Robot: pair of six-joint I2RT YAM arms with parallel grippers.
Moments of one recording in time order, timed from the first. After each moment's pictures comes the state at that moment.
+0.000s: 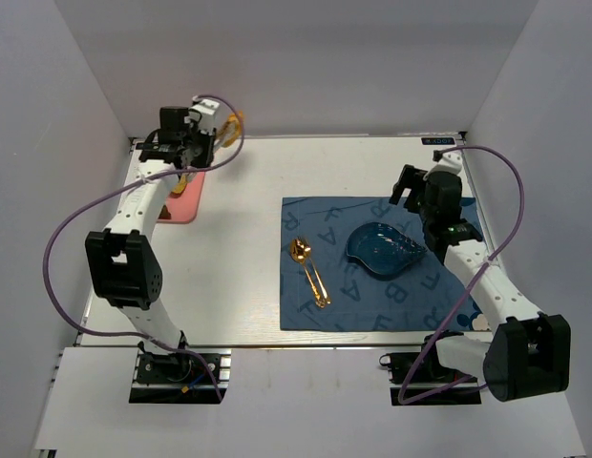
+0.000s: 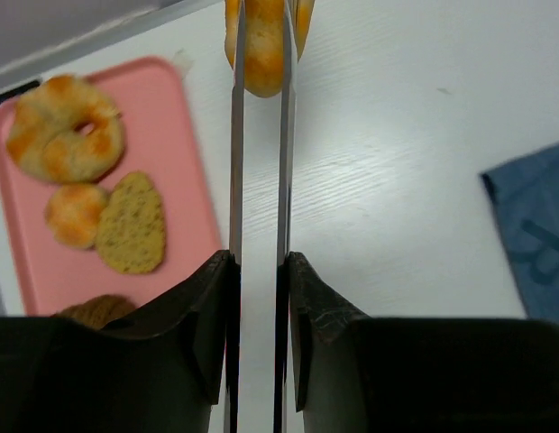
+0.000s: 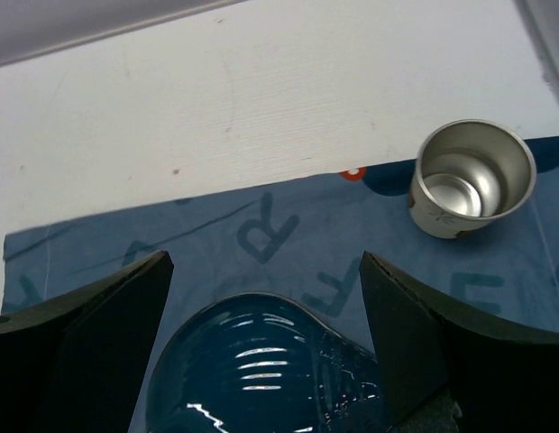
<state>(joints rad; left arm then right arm) -0.08 1.76 1.60 -0.48 0.11 0.22 0.21 1.17 0.82 -0.02 0.19 0.27</state>
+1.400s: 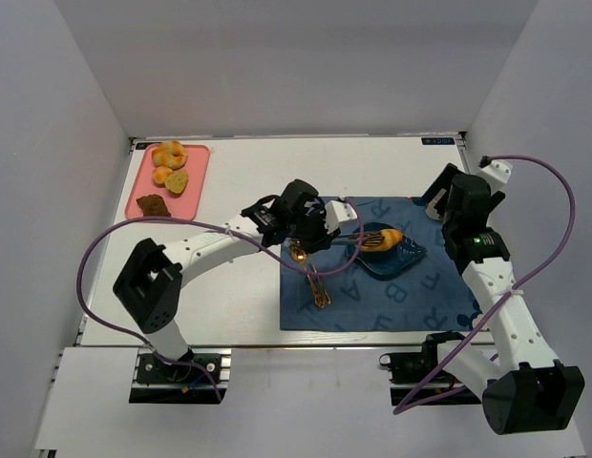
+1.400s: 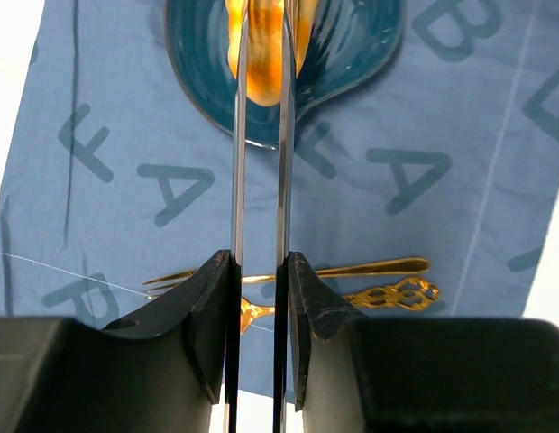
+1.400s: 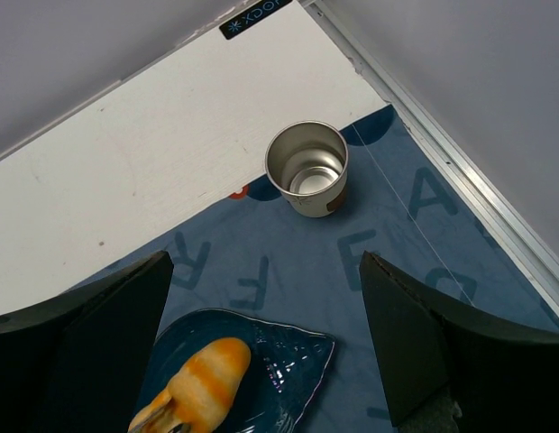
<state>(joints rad) -0.83 1.67 1.27 -0.32 0.33 0.40 0.12 0.99 0.90 -0.30 0.47 0.41</state>
